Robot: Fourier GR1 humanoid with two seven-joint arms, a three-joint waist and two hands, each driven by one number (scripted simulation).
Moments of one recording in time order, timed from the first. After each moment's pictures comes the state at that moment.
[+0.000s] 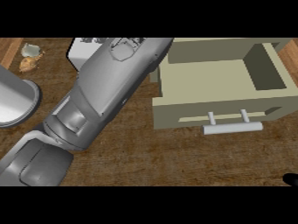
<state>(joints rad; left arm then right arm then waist) -1.53 0.00 -0.20 -0.48 0.35 0.46 0.17 0.03 -0.11 -0.31 -2.27 -0.09 0.08 0.35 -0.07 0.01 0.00</state>
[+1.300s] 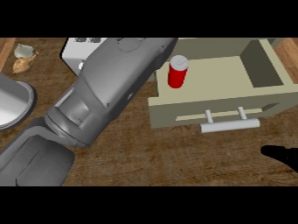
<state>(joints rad) -1.62 0.00 -0.31 -0.33 0.56 0.65 0.05 -0.15 -0.27 -0.20 -2.16 0.15 0.14 0.26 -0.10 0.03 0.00</state>
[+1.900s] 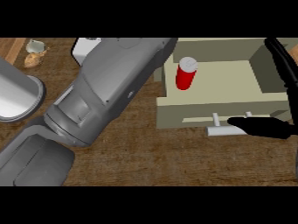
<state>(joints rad) -1.64 0.00 -0.30 -0.30 0.60 0.65 0.00 -0.28 -0.32 0.01 -1.89 0.56 0.06 0.13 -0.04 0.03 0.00</state>
